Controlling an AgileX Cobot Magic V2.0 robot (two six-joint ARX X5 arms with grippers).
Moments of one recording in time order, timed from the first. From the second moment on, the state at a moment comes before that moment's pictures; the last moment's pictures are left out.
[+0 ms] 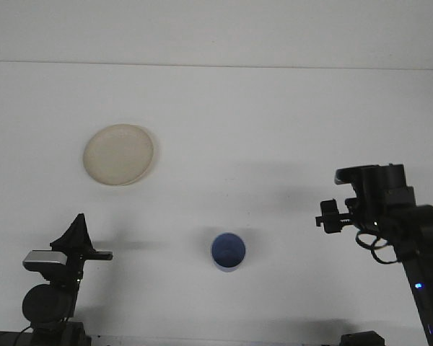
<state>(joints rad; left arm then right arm) -0.04 0.01 0.03 0.20 -0.05 -0.07 0.14 1.14 1.28 -1.17 0.00 0.02</state>
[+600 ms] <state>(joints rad) -0.04 0.01 0.03 0.20 -0.05 -0.07 0.10 0.47 0.57 -0.48 -0.01 0.00</state>
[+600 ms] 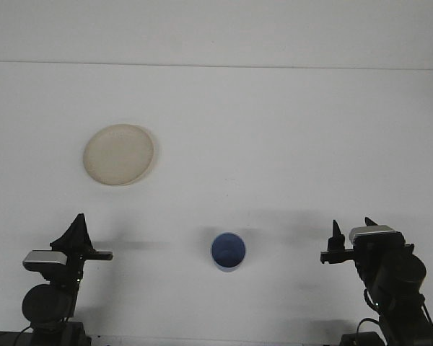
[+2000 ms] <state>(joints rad) -0.04 0.02 0.15 0.02 -0.05 -0.11 0.10 0.48 0.57 -0.34 0.03 -0.05</state>
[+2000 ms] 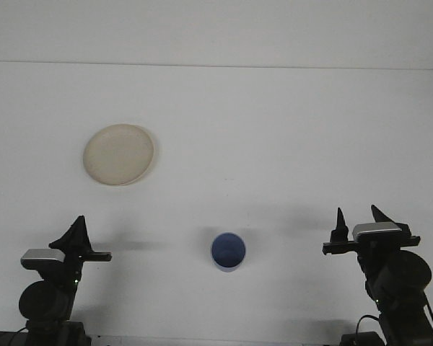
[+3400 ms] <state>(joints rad) -0.04 0.90 1.06 -0.87 0.03 -0.07 0.10 0.48 0.57 -0.34 0.03 -0.05</state>
